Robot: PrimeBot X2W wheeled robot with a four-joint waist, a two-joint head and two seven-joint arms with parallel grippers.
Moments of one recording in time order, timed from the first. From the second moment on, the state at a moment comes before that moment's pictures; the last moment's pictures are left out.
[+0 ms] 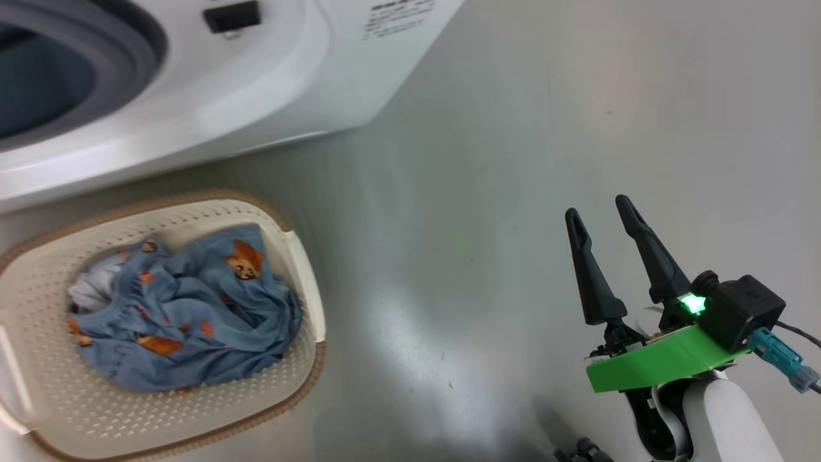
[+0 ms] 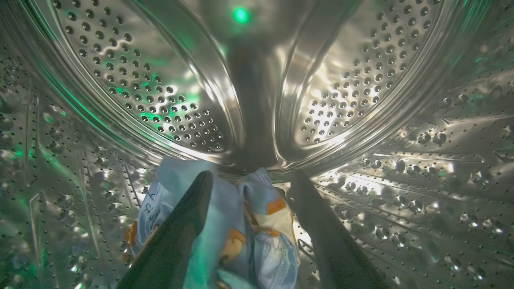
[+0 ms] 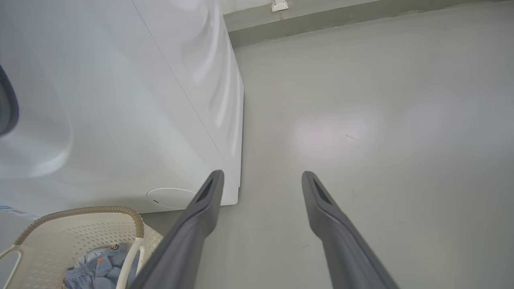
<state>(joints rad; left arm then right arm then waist) -1.28 0.35 -0.05 0.86 -0.41 -0.13 -0.26 -0.21 -0.05 0.11 -0.04 0.29 0.12 -0.19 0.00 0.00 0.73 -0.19</state>
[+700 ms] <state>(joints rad) -0.89 0.29 -0.23 0.66 -0.48 -0.13 -0.26 -0.20 -0.05 0.07 -0.08 0.25 0.12 -0.09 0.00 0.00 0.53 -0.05</state>
